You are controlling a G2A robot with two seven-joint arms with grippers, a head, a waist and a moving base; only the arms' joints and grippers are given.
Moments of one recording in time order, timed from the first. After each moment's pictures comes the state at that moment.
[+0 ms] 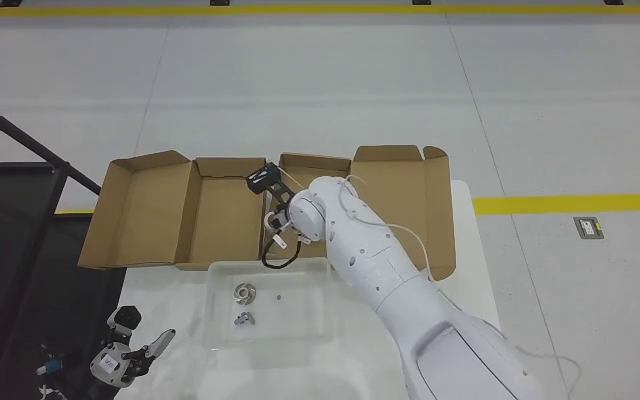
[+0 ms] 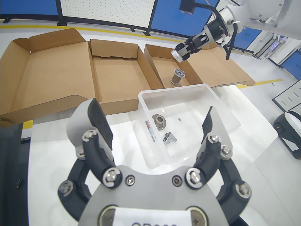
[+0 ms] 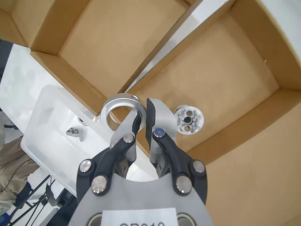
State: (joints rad) left arm 1.83 -1.12 -1.95 -1.75 0.95 -0.72 0.23; right arm -0.05 -1.93 0.87 -0.31 -1.04 -0.20 0.78
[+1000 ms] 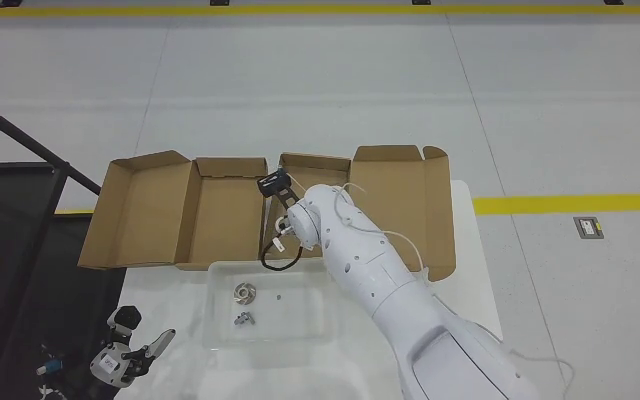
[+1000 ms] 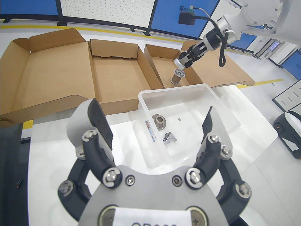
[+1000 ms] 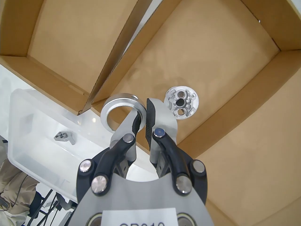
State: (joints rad) left arm 1.83 -1.12 -1.95 -1.75 0.95 -0.72 0.23; right arm -0.07 -1.95 0.85 -0.28 -1.06 -0.02 0.83
